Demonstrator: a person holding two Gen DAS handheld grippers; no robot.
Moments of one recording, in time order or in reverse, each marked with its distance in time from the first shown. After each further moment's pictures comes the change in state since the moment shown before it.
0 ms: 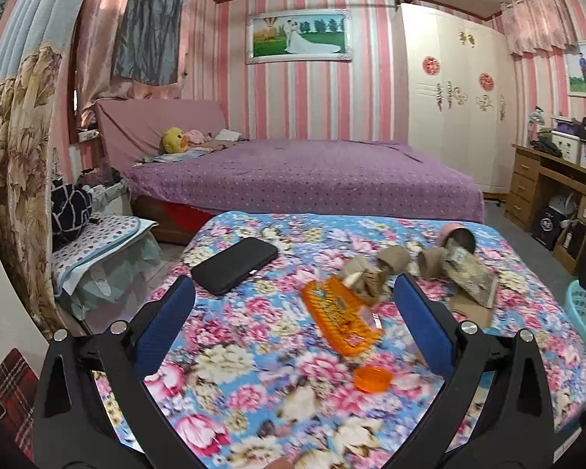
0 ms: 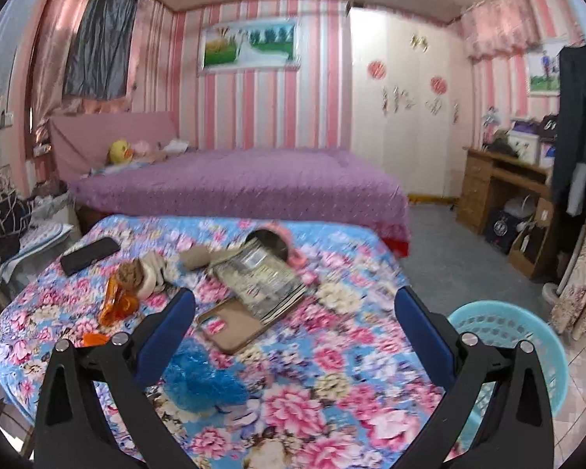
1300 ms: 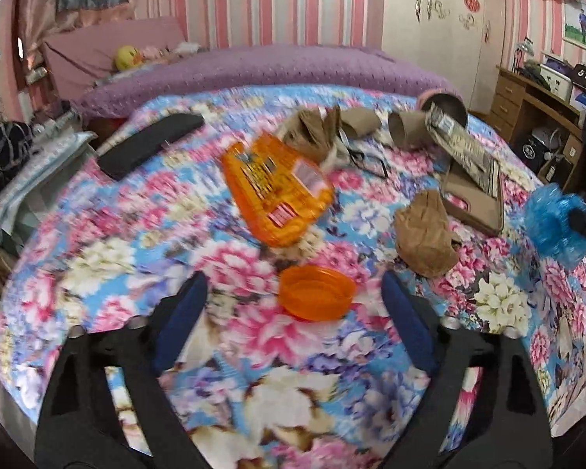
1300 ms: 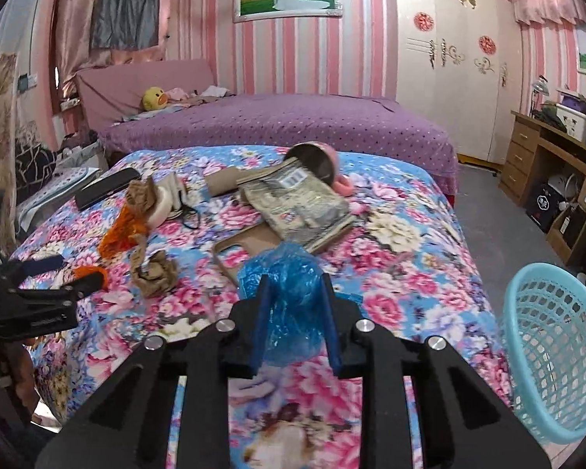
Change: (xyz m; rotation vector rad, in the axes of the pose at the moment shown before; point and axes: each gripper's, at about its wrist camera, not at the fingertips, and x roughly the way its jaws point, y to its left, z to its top) left arm 0.095 -0.065 -0.089 0.052 0.374 -0.135; right arm 0.054 0.003 -0.048 -0.056 0.186 0.140
